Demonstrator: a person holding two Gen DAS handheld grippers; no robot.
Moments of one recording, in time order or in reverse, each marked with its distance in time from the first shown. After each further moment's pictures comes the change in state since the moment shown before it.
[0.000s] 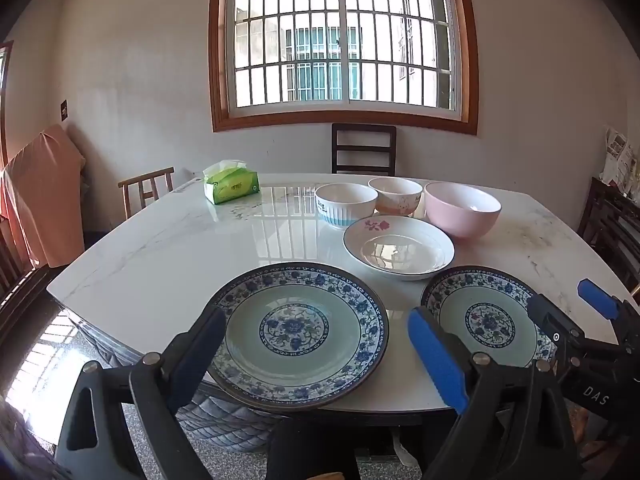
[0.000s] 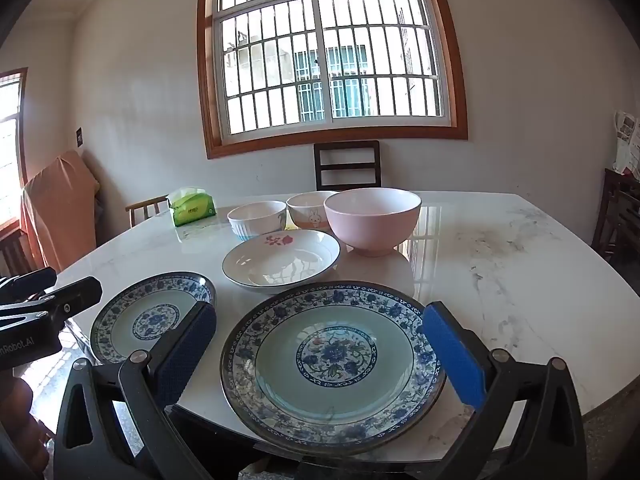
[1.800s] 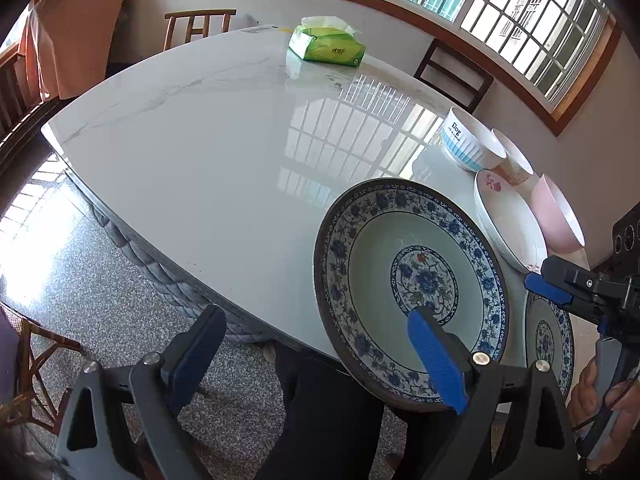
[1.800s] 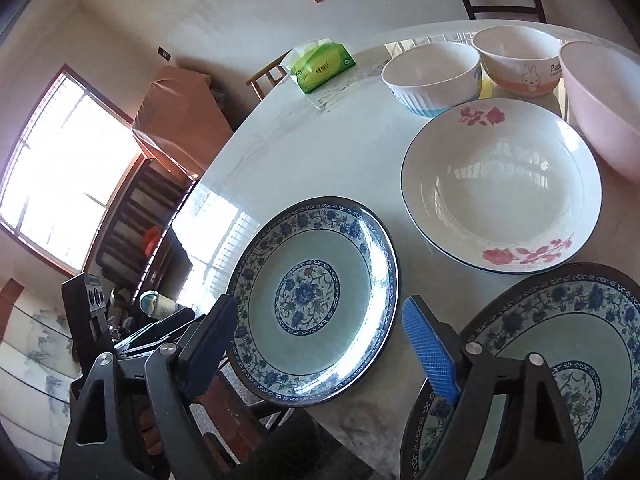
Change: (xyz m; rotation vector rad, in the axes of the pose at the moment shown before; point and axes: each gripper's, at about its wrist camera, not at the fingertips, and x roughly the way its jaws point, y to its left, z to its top) left arm 0.093 0.143 -0.025 -0.424 0.470 0.003; right arm 0.173 0.087 0.040 0.125 0.739 0.634
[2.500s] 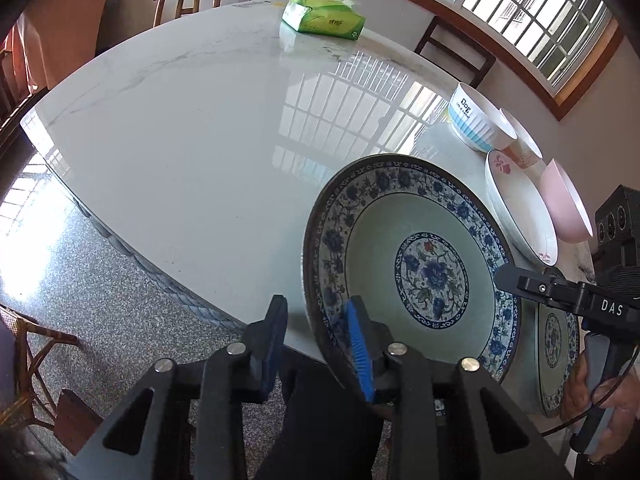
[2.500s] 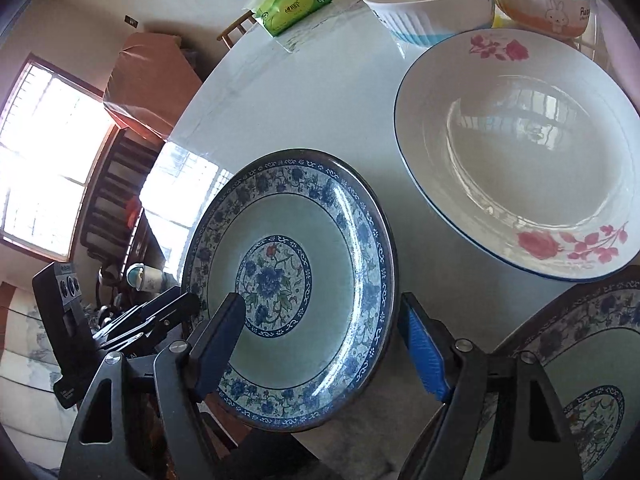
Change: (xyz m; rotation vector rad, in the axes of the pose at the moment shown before) left arm 0.027 0.000 0.009 0.019 0.087 -0.007; right arm 0.056 -0.014 0.011 0.035 0.183 -0.090
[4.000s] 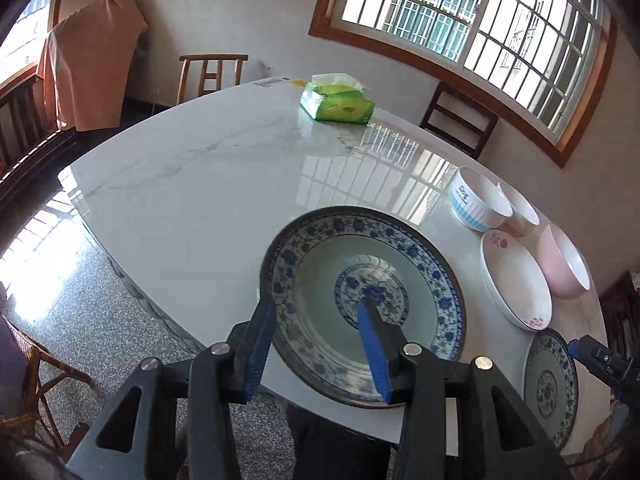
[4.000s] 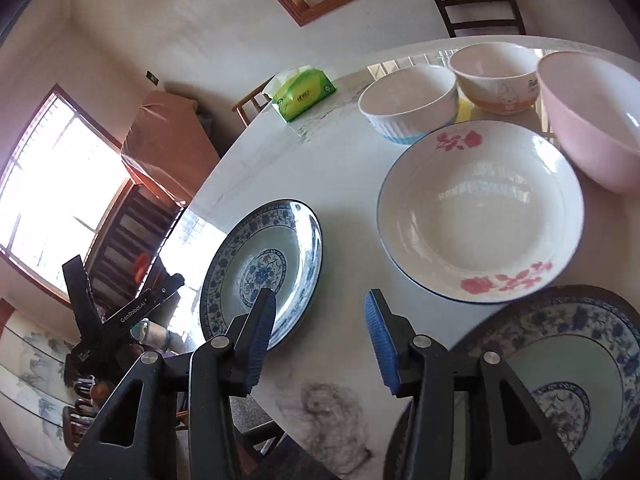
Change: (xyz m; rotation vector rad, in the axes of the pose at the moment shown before) left arm -0.053 -0.012 0.021 0.017 -0.244 0.026; right arm -0.098 -0.011 -0.047 0.010 -0.323 0.018
